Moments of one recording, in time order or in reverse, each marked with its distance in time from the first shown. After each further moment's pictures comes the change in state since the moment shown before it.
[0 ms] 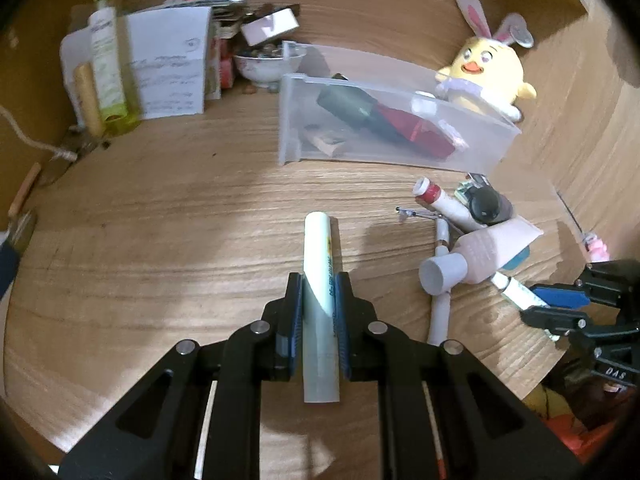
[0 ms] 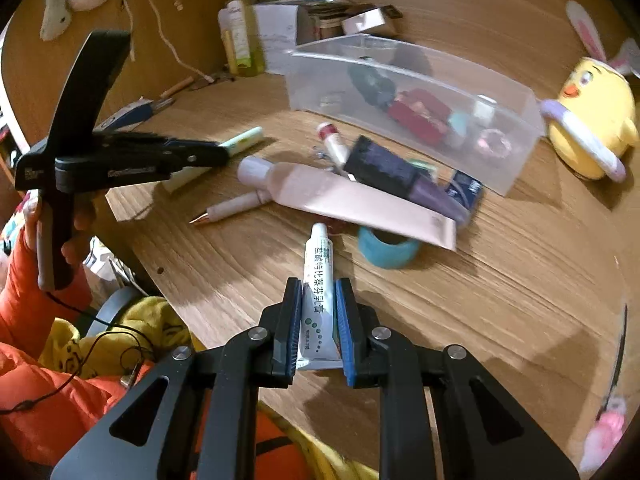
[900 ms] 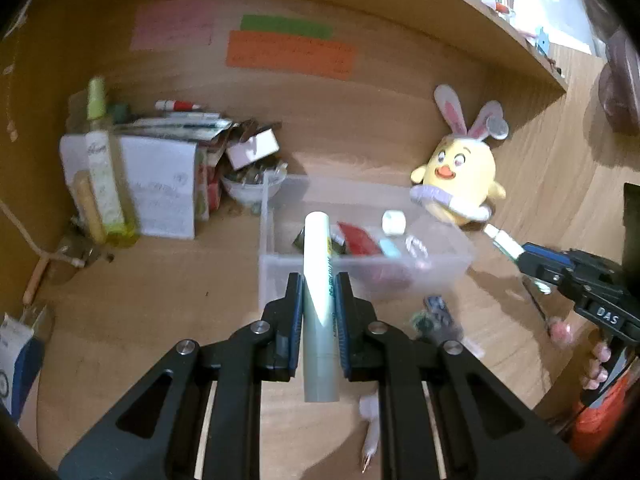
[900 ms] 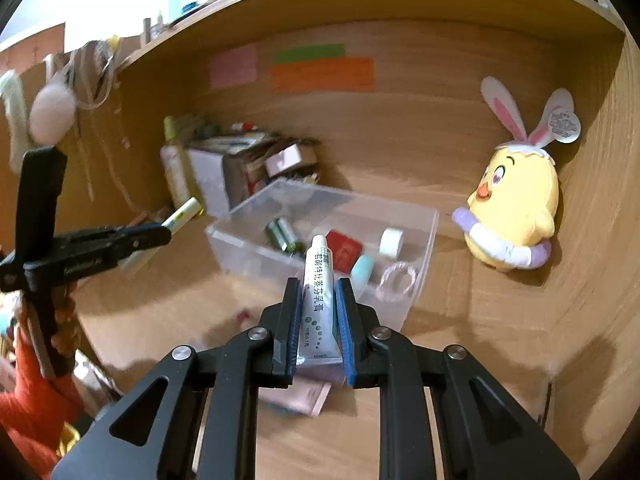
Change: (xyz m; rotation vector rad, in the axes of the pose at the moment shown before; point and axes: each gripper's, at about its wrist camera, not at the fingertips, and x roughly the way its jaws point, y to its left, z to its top) left arm -0.052 -0.018 0.087 0.006 -0.251 -0.058; right arm -0.072 -0.062 0.084 0.134 -0.332 -0.128
